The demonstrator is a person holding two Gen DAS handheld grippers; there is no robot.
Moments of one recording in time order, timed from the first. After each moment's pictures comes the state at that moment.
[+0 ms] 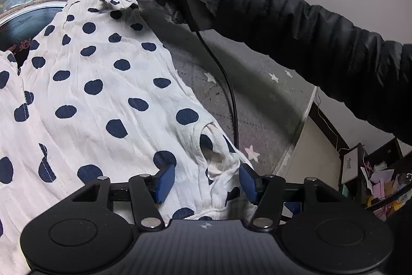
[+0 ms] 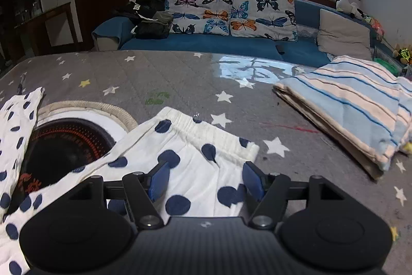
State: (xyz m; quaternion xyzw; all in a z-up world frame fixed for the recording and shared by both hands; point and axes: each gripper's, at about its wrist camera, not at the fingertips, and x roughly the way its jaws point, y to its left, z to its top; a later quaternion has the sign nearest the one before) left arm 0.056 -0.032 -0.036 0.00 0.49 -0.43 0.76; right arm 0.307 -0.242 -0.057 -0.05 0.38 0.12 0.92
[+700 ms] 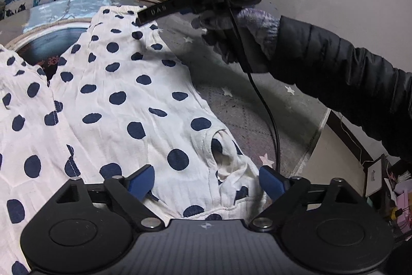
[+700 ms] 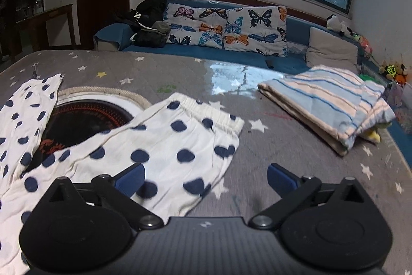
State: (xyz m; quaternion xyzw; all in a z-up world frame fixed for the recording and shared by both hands) left arm 0.042 -0.022 -0.024 0.02 0.44 -0.38 0.81; right arm 0.229 -0.251 -0.044 -0.08 0.34 0.11 0.93
